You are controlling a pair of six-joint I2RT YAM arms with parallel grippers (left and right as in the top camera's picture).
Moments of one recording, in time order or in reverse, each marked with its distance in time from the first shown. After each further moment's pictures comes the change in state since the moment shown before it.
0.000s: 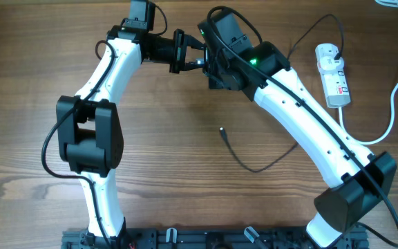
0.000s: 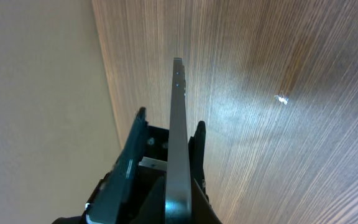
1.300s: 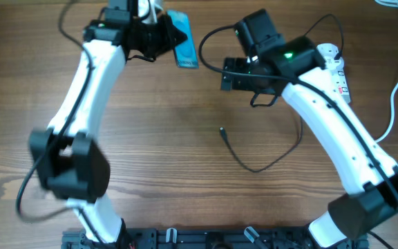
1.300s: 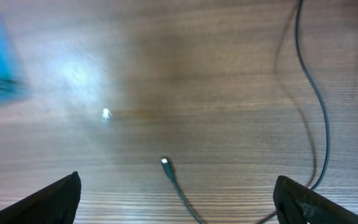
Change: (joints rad) left arm 0.018 -0.240 -0.006 -0.011 -0.676 1.021; right arm -0.126 -0.080 -0.049 -0.295 -0.034 -1.495
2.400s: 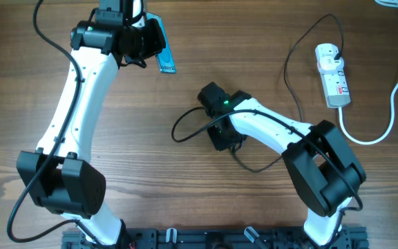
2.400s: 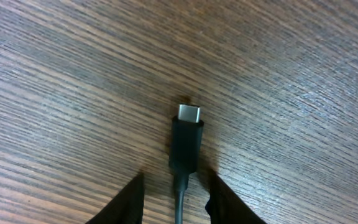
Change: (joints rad) left arm -0.008 -0.097 0.006 -0.171 -0.324 0.047; right arm 0.167 0.218 -0.513 0.373 -0.093 -0.314
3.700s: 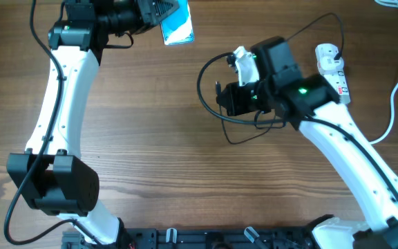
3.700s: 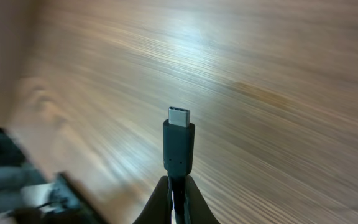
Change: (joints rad) left arm 0.111 0.001 -0.003 0.436 0.721 -0.086; right arm -0.197 -0.467 0.130 0.022 -0.474 0.064
